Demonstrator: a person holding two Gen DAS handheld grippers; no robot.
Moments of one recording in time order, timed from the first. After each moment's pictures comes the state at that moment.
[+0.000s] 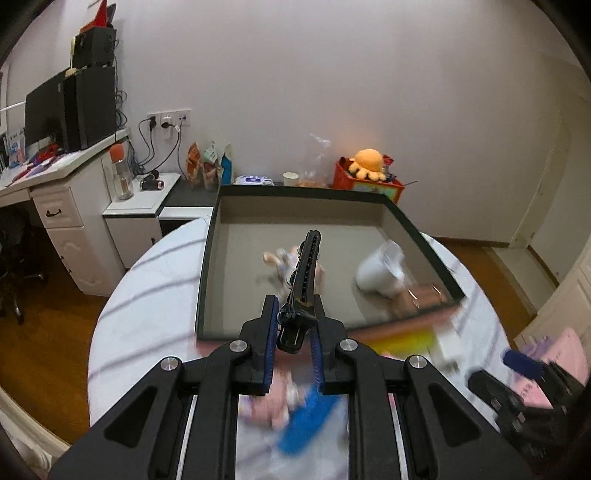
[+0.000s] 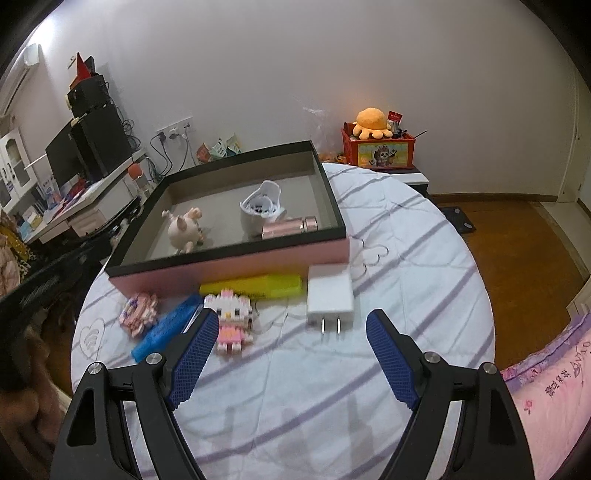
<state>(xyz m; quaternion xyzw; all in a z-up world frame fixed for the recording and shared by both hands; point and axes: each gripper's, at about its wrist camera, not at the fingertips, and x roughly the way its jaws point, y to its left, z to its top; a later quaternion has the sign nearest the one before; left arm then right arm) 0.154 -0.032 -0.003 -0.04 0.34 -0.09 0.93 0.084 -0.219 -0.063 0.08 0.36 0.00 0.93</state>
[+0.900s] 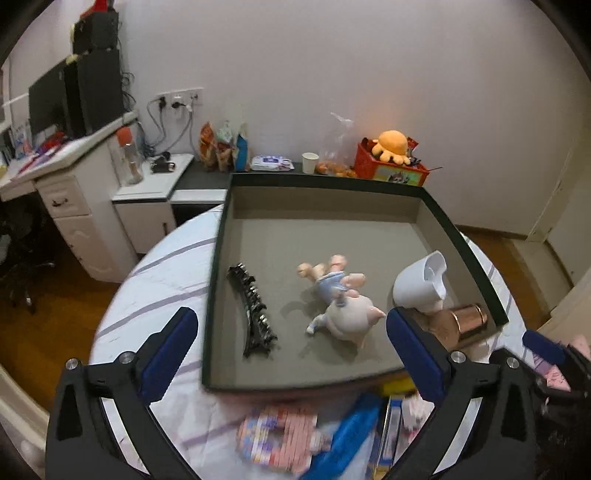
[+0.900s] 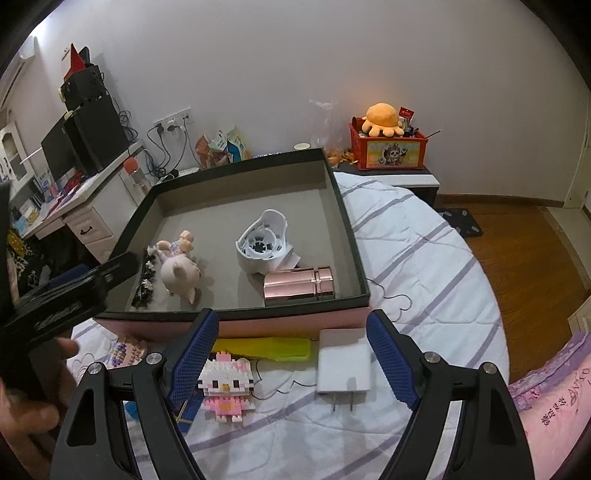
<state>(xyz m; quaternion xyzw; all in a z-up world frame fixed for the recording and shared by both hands) 0.193 -0.034 -0.011 -0.03 0.39 -0.06 0.92 0.144 -0.222 -0.054 0.07 0.38 0.01 0.92</state>
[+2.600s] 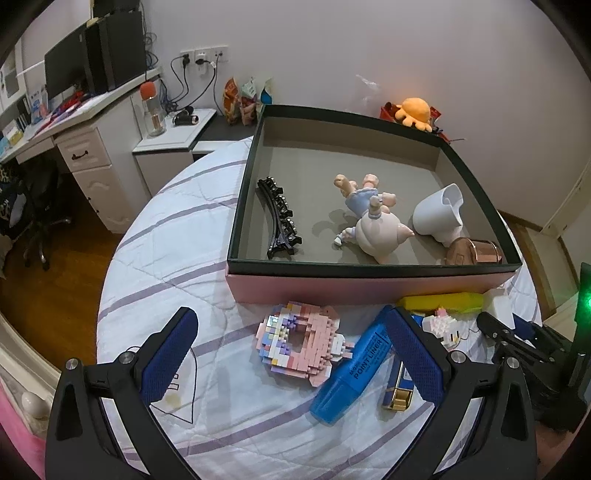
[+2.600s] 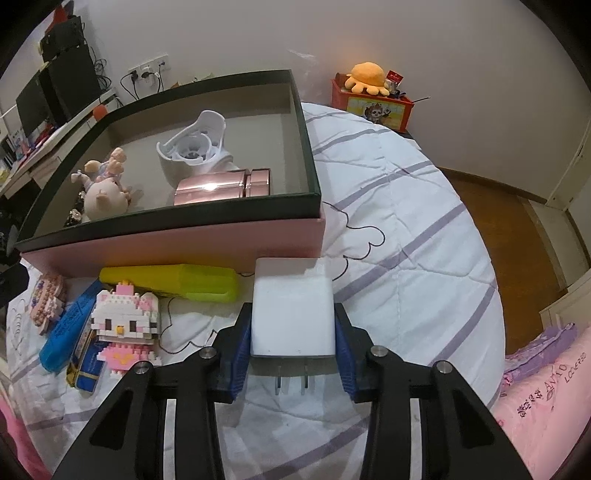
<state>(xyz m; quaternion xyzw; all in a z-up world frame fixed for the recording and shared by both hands) 0.152 -0.019 -0.043 -0.04 0.46 -0.02 0.89 0.148 -0.238 -0.113 0.02 0.46 -0.03 0.89</state>
